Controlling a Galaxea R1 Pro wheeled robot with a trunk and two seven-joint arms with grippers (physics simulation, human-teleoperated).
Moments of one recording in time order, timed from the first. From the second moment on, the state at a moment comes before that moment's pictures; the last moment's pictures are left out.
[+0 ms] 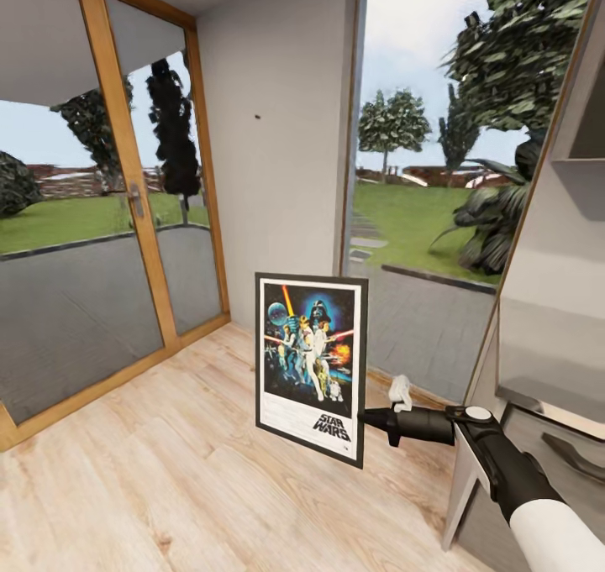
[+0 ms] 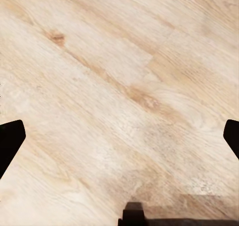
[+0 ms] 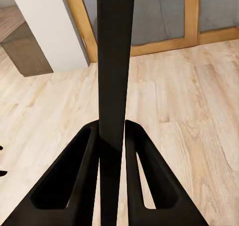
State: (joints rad) left arm 0.02 0.06 0.04 -0.65 0.00 -0.02 -0.03; right arm -0.59 -0.19 0.04 -0.85 0.01 0.18 1.18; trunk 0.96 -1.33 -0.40
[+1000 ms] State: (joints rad) left arm 0.02 0.06 0.04 -0.65 0.00 -0.02 -0.03; right arm -0.59 -0.19 0.04 -0.82 0.01 0.17 1.17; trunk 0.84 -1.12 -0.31
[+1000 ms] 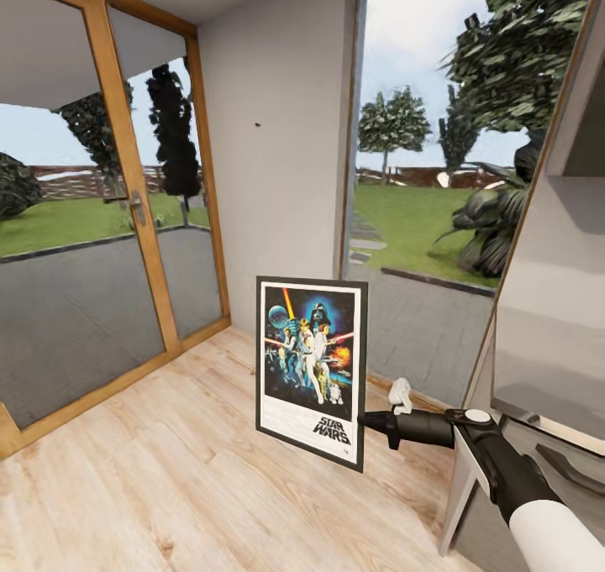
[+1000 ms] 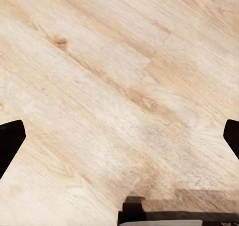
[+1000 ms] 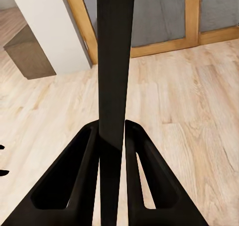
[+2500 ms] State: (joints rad) left arm 0.02 0.06 0.04 -0.65 0.00 -0.02 -0.03; right arm -0.59 -0.17 0.04 -0.80 0.01 0.17 1.17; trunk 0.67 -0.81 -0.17
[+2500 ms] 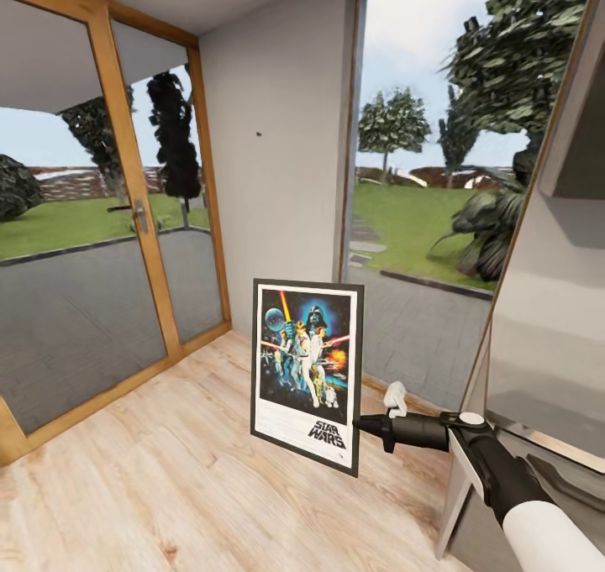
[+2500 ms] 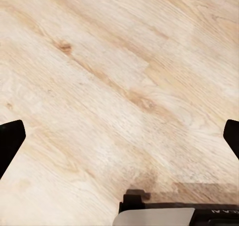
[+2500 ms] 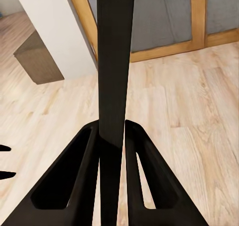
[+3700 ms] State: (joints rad) left arm 0.02 0.06 0.04 -0.65 0.00 -0.02 -0.03; right arm -0.59 -0.17 0.04 -0.80 0.01 0.17 1.17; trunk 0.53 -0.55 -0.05
